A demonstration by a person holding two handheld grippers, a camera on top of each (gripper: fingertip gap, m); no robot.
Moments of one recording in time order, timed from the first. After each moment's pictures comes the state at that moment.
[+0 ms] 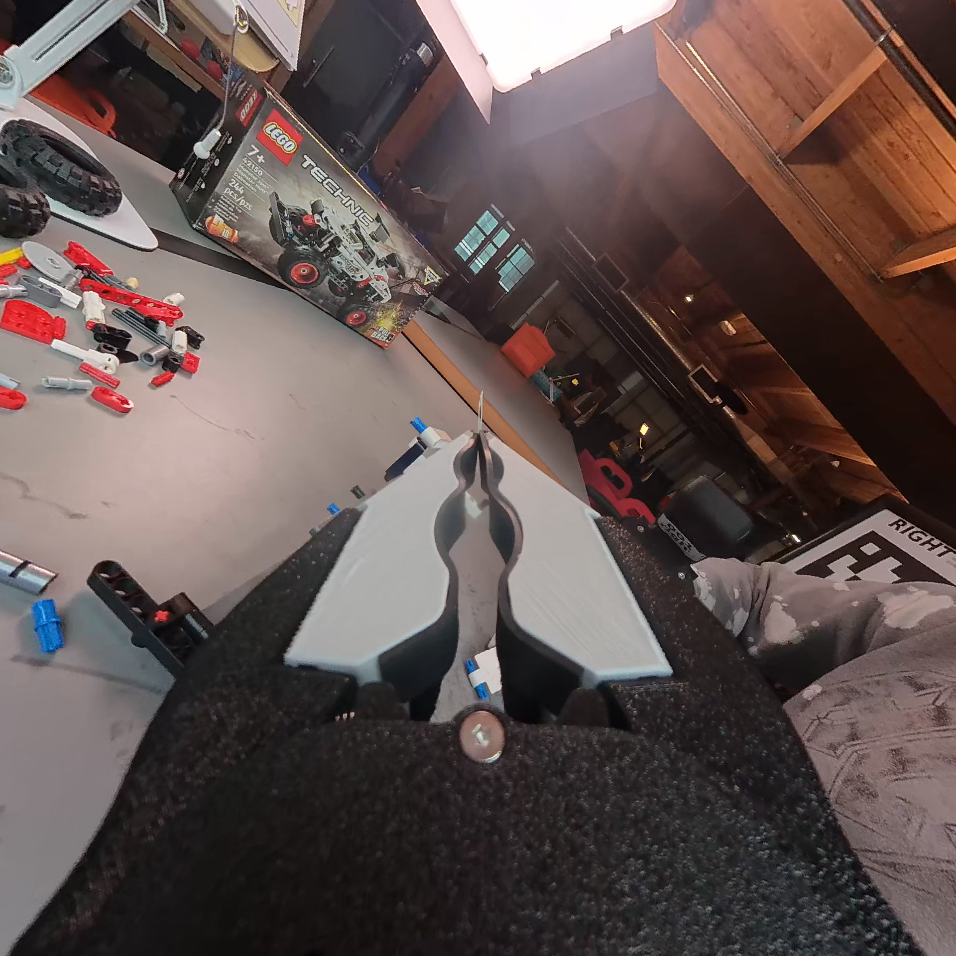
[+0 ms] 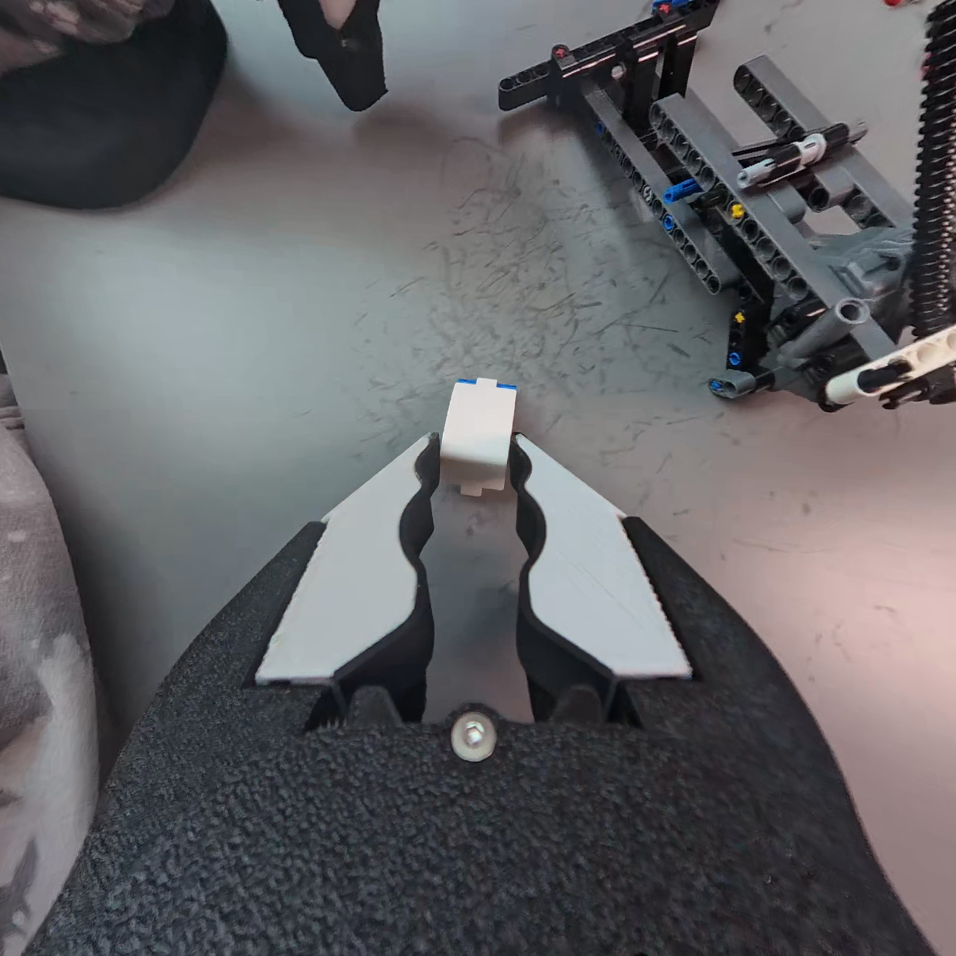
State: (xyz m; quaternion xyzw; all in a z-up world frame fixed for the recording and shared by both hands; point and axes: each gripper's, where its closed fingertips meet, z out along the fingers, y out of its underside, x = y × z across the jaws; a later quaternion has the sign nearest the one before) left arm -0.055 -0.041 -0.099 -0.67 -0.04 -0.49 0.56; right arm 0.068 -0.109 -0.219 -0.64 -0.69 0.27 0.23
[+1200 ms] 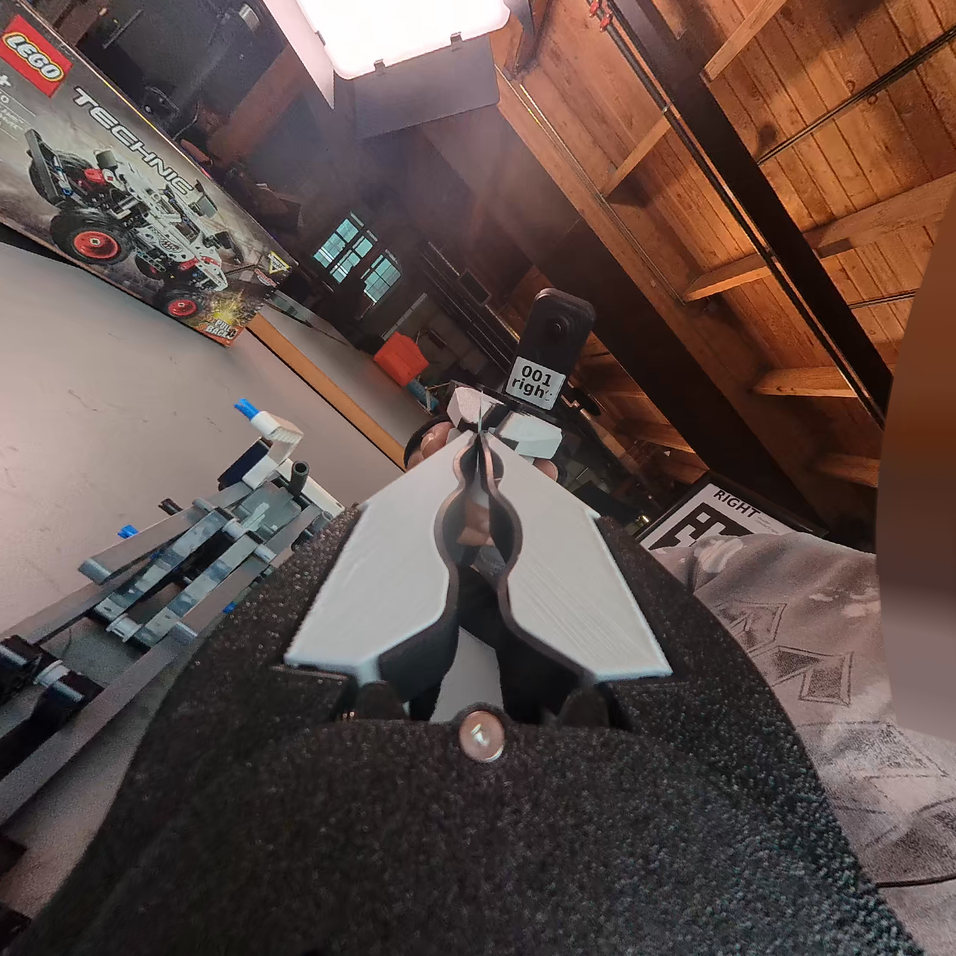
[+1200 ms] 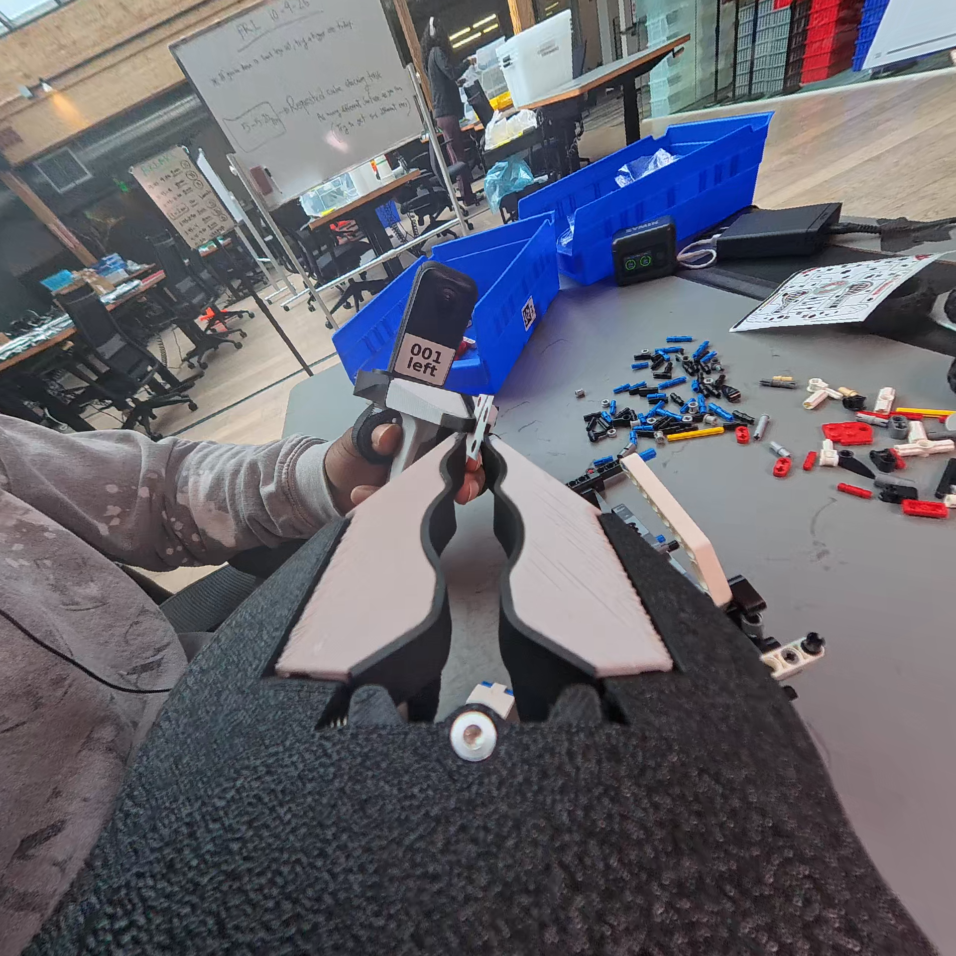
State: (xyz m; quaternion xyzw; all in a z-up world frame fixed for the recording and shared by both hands) left arm -0.008 -0.064 -0.072 -0.58 0.00 -0.61 0.54; right arm -0.006 -0.064 -0.071 -0.56 -0.52 0.58 0.29
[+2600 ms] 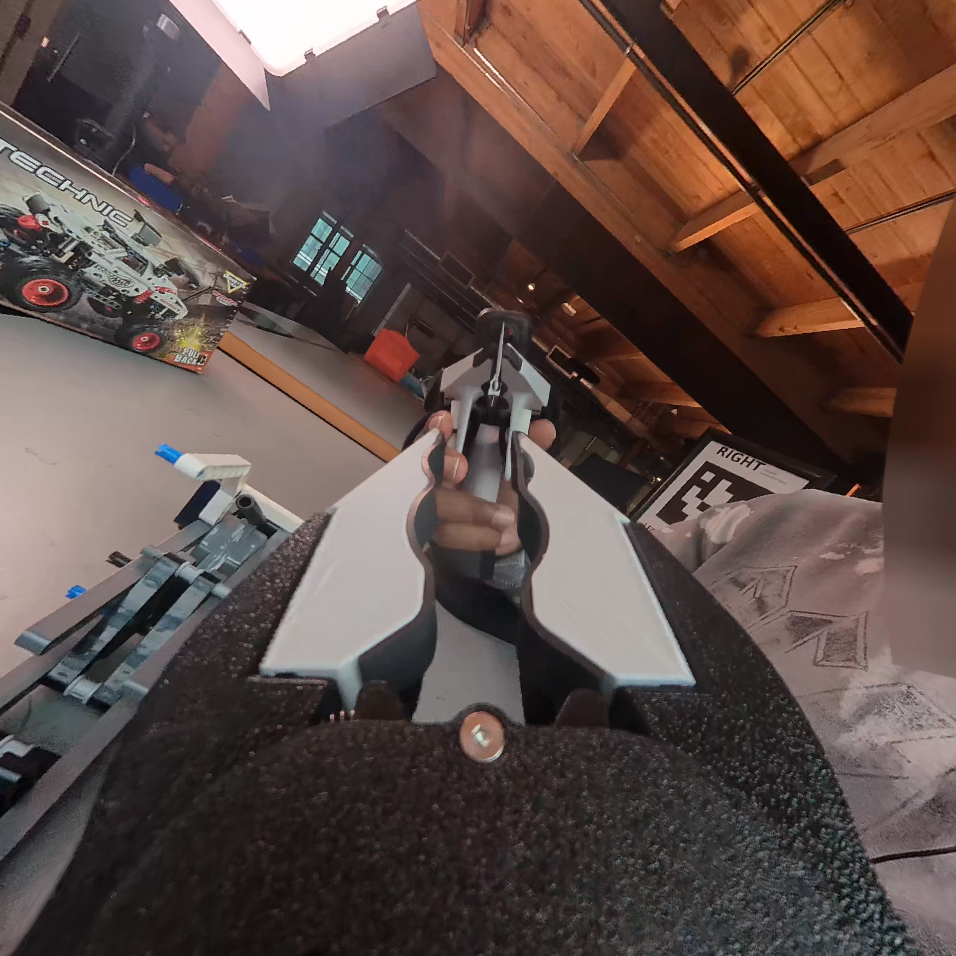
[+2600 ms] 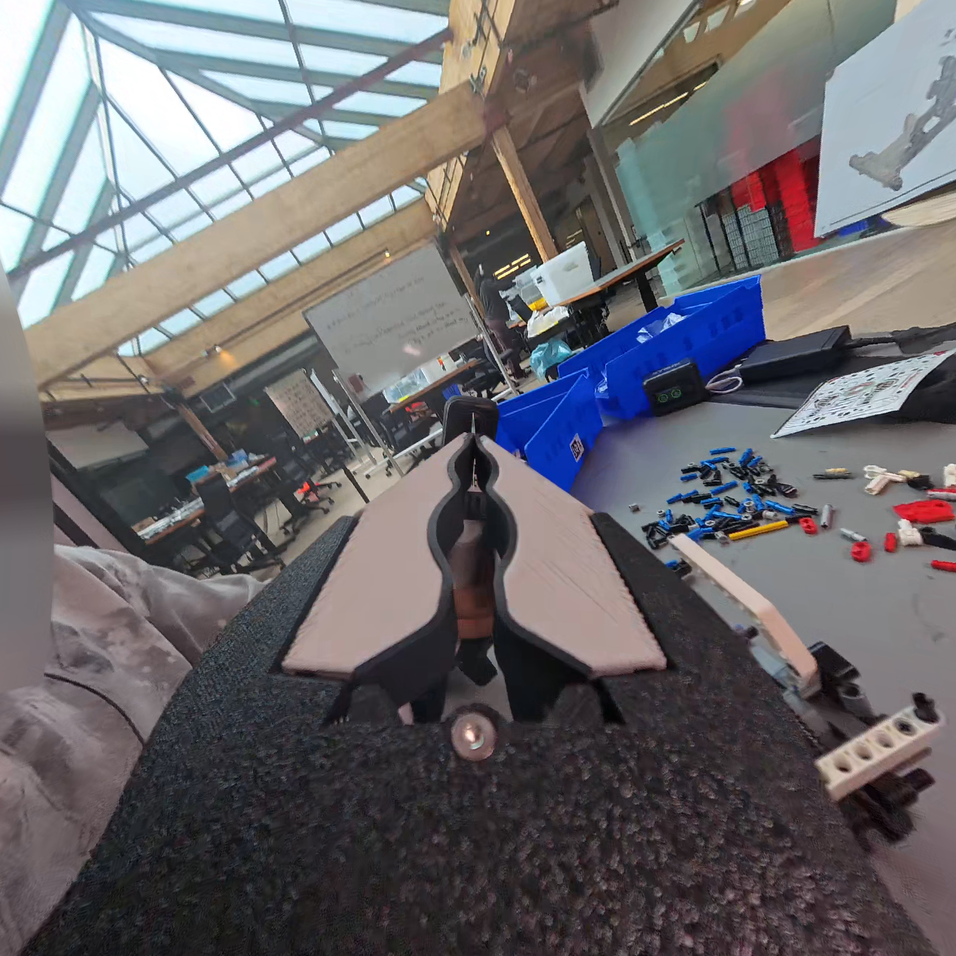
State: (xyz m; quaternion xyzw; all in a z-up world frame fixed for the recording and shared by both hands) left arm 0.005 -0.078 -0.053 -0.57 0.06 -0.59 0.57; right arm 0.010 -0.059 -0.020 -0.50 -0.38 0.71 0.32
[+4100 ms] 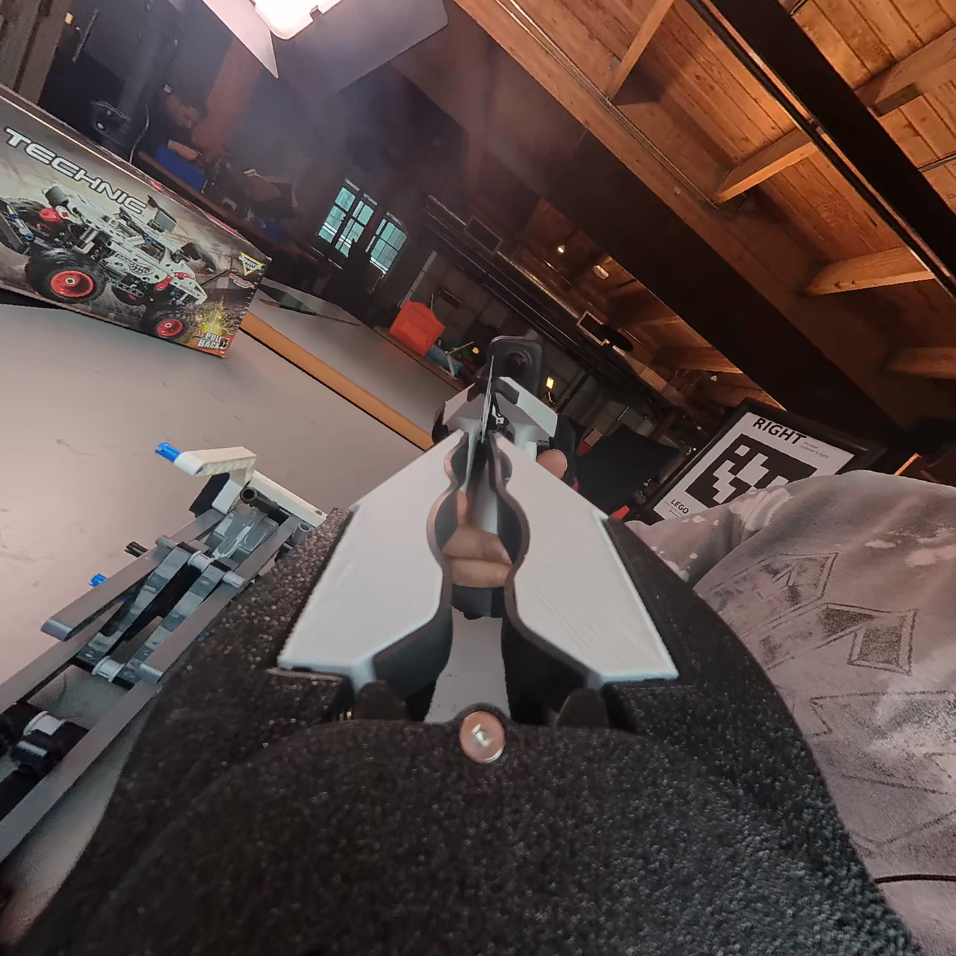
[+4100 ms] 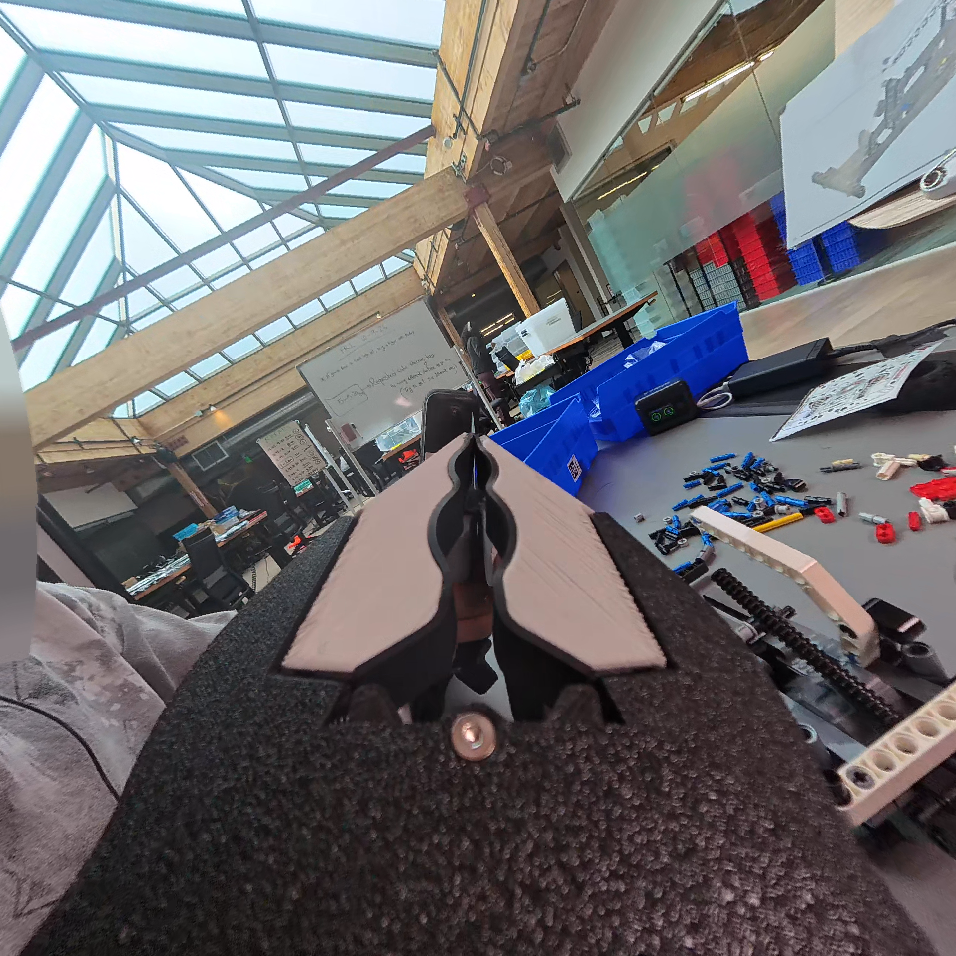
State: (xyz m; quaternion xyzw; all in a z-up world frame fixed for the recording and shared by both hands) left arm 0.010 -0.081 -0.054 -0.61 0.08 -0.55 0.57; right arm 0.010 -0.070 -0.035 -0.50 -0.32 0.73 0.34
